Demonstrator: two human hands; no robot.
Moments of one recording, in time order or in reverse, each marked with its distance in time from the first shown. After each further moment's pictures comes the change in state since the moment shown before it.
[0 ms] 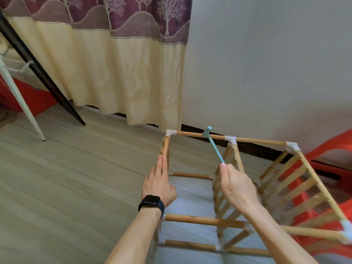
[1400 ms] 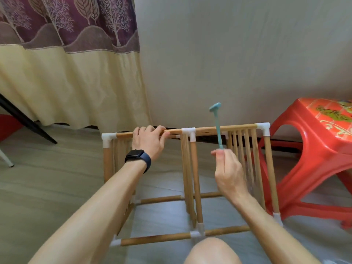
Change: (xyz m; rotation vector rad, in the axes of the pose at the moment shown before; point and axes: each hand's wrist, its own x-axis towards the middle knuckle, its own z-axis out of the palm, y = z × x) left_hand 0.049 0.107 -0.088 0.109 0.315 0.287; right_hand -0.043 0.056 -0.061 0.420 0.360 -0.120
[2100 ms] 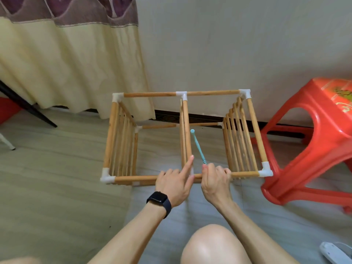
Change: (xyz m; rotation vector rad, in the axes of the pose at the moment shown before) left_hand -0.135 0.049 0.081 -0.109 -0.351 0.161; right_hand -0.056 0.078 0.079 -0.530 -0.032 -0.011
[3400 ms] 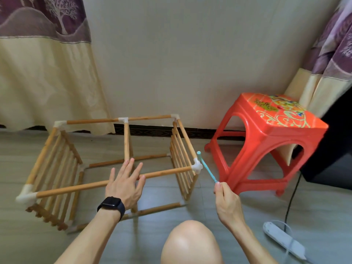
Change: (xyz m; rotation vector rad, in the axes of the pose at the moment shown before) left_hand 0.005 -0.016 -0.020 0.023 -0.059 -0.079; right_hand -0.063 0.074 -0.134 0.248 -0.044 0.502
